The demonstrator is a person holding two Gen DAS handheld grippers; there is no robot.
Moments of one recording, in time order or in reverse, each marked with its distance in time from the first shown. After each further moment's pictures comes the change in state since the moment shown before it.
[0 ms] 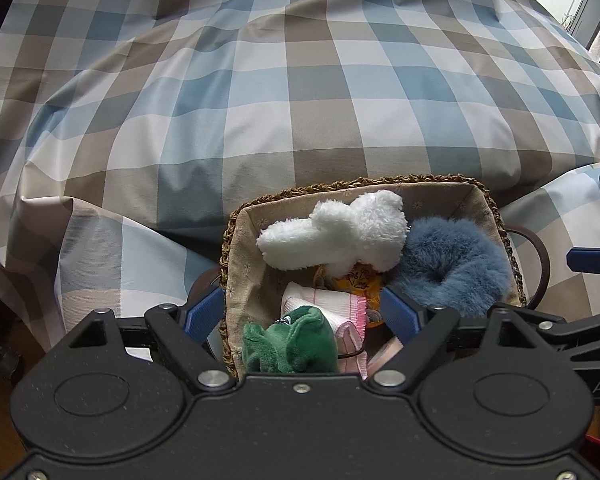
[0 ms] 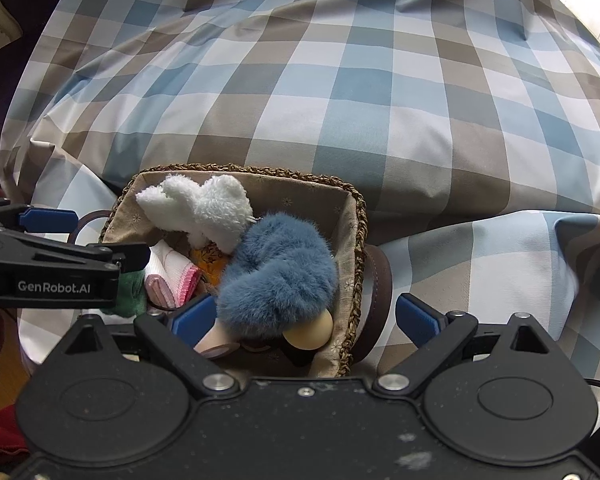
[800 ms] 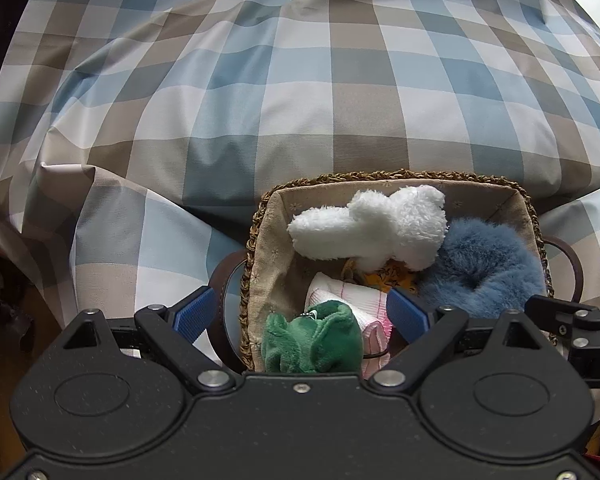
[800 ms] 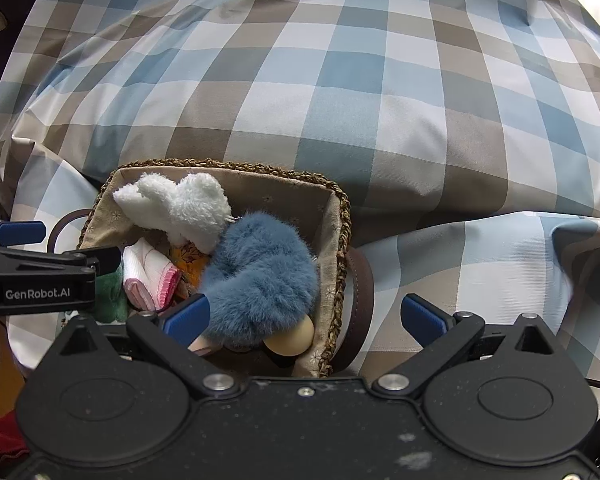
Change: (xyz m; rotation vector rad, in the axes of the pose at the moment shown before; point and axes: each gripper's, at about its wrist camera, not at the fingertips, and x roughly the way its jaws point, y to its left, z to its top) left arm 0.011 0.008 0.002 -0.092 0.041 0.088; right arm 0.016 -0.010 0.018 0.002 0.081 -0.021
